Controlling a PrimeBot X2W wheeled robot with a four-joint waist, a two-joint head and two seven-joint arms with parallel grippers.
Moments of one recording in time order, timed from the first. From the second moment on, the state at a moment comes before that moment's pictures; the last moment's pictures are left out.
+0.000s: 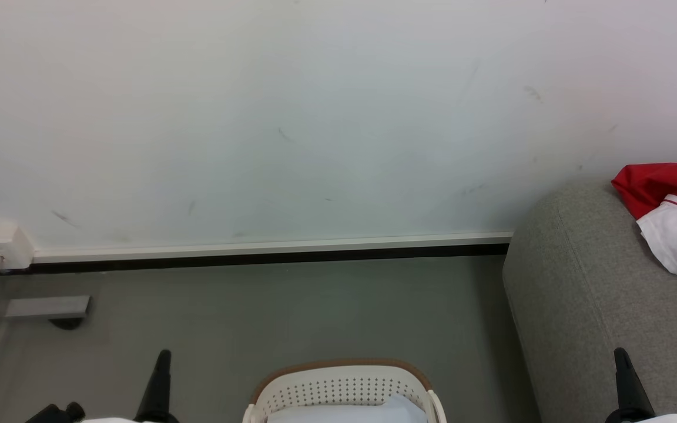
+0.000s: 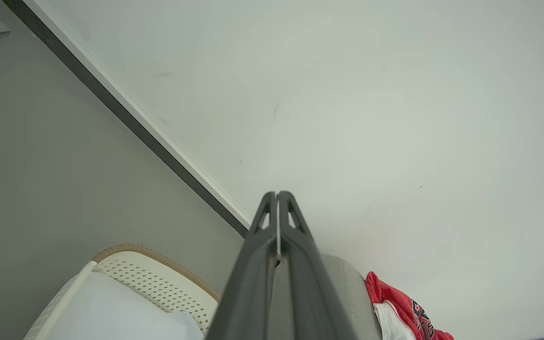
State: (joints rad) left arm -0.03 0.04 0.05 0.28 -1.01 -0.12 -0.04; right arm -0.04 -0.04 -0.06 0.31 1.01 0.13 -0.03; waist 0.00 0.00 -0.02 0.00
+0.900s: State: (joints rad) left arm -0.06 0.04 0.08 0.26 -1.28 -0.12 0.03; right arm -0.07 -0.05 -0.08 0.28 1.29 0.13 0.03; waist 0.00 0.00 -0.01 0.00
